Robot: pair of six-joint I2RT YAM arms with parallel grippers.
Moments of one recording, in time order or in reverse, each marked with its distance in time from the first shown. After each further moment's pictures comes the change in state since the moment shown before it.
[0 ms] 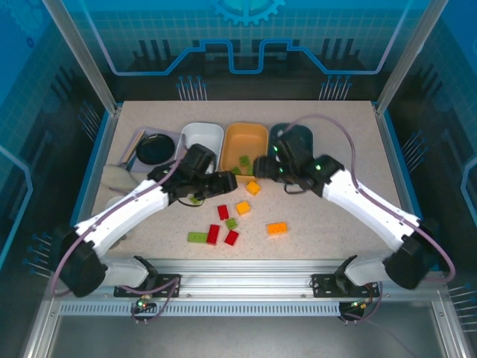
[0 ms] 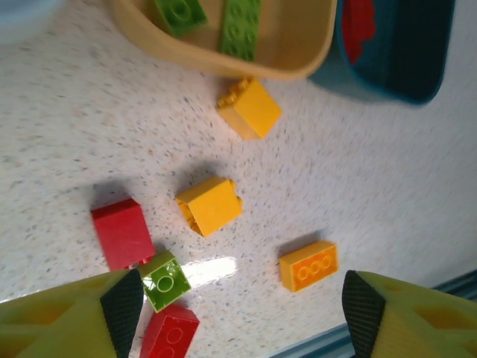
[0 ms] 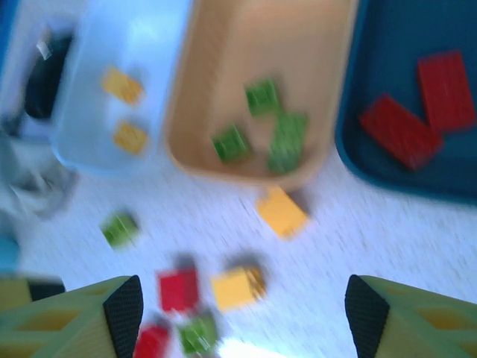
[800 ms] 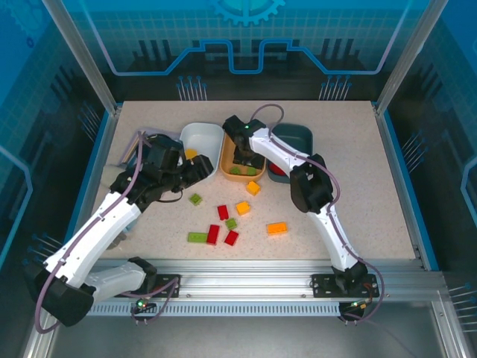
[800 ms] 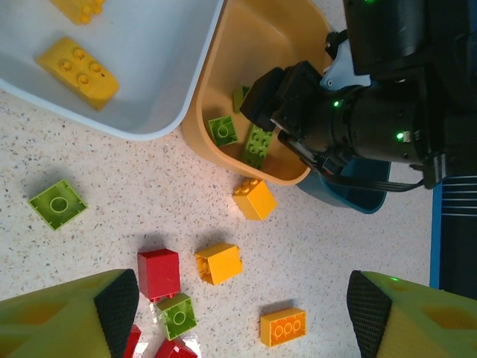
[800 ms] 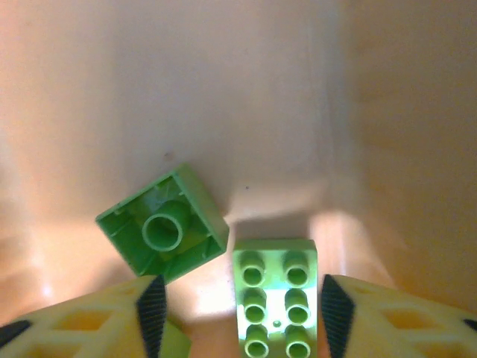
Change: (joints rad) left arm 0.178 -0.269 0.012 -0.086 -0.093 -0.090; right arm -0.039 1.125 1.097 -0.478 0.150 0.250
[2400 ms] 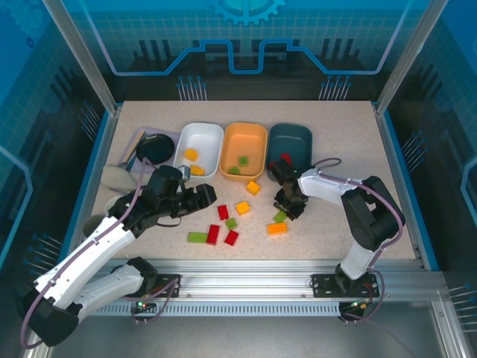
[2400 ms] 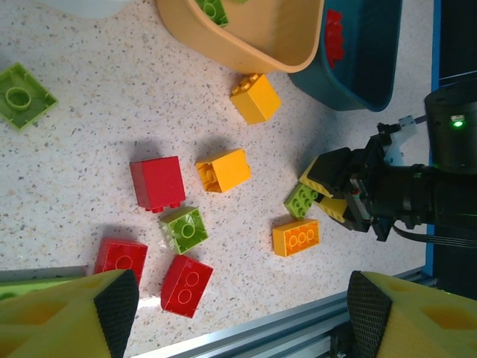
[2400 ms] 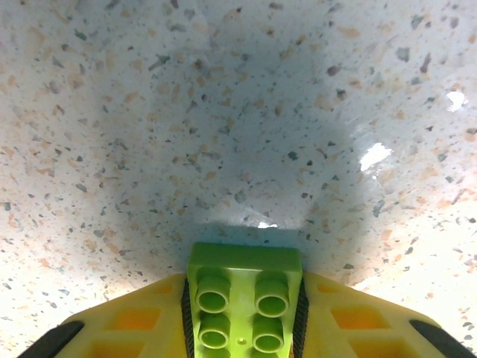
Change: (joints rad) left arm -0.099 -0.193 -0.257 0.042 0.120 -0.001; right arm -0.083 -0.718 -1.225 0.394 -0.238 0.410
